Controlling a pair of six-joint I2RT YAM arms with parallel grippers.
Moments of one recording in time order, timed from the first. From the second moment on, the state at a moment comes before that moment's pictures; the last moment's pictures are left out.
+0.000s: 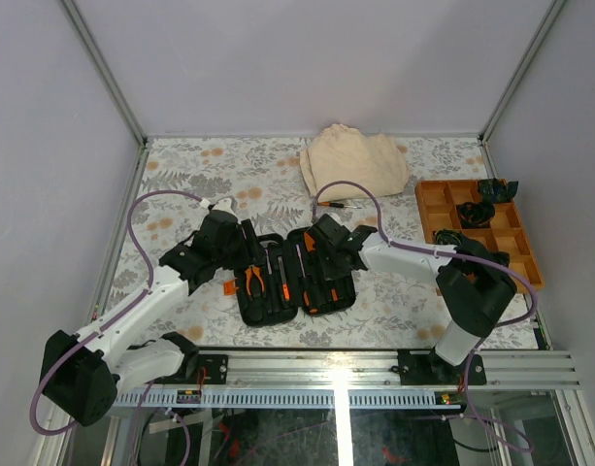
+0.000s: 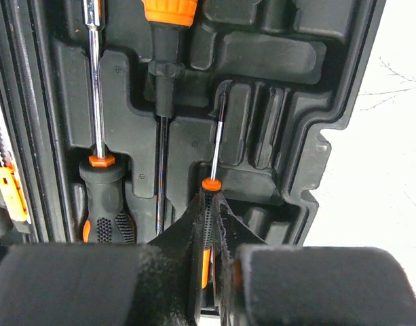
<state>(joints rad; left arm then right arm) -0.52 1.06 0.74 -0.45 -0.04 -0.69 0.86 1.68 1.05 -0.52 0.14 0.51</state>
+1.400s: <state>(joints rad) -0.53 1.08 0.81 -0.49 -0.04 -0.66 0.85 1.67 1.13 -0.54 0.17 0.45</state>
